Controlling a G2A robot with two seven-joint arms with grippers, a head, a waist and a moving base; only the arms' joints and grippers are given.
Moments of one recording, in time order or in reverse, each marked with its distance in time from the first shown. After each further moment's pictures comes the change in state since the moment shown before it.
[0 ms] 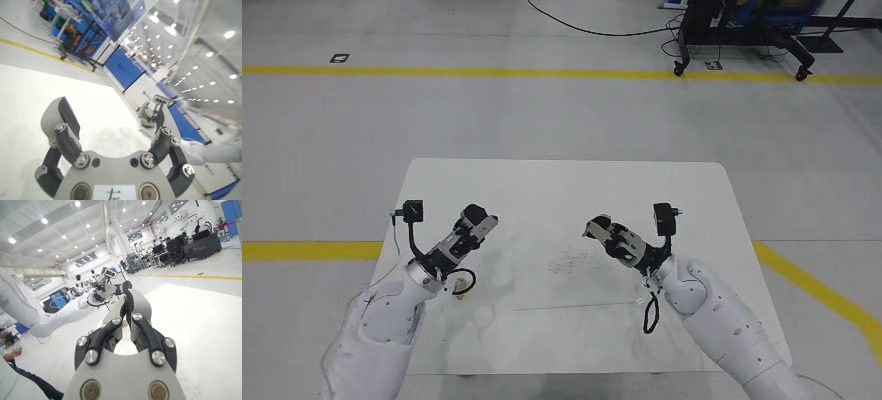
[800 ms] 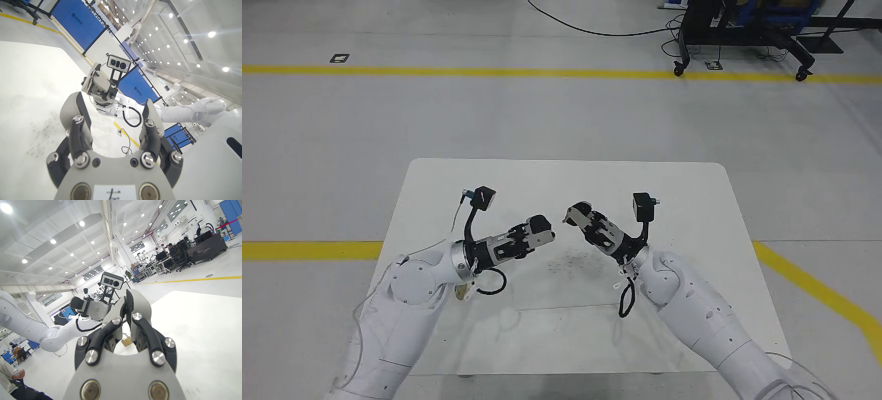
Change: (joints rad) left arm -0.237 0.007 0.217 0.113 -0.181 0.015 -0.422; right arm 0.115 -0.091 -0.112 0.149 0.031 0.010 -0.094
